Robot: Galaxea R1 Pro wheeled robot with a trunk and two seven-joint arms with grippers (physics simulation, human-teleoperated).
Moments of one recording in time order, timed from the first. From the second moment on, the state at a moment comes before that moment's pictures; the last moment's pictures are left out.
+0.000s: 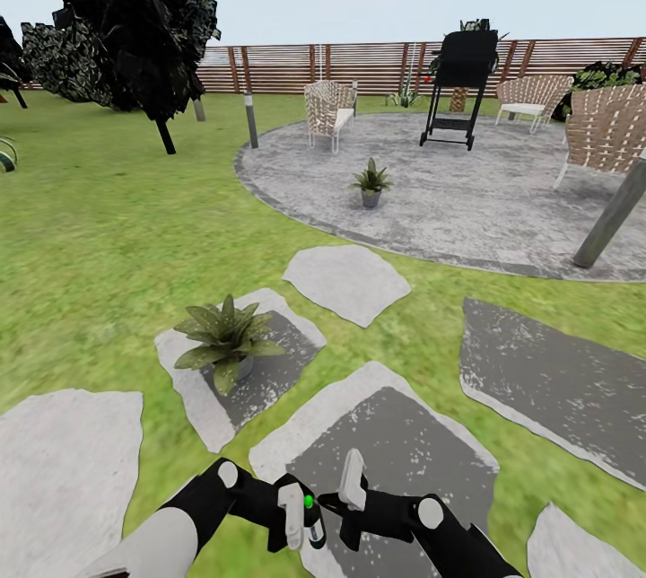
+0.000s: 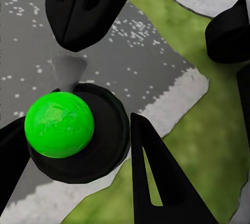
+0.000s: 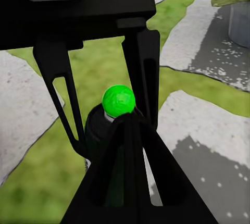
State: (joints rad) left arm -0.66 -0.14 0.24 -0.31 -1.14 -0.42 -0.99; right arm -0.45 0.02 0.35 -0.60 0.34 -0.41 0.74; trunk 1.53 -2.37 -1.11
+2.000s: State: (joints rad) left arm -0.53 0.20 0.31 -0.30 -0.90 -0.50 -0.90; right arm -0.45 -0.08 0.34 -0.53 0.33 -0.41 0.63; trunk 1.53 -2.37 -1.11
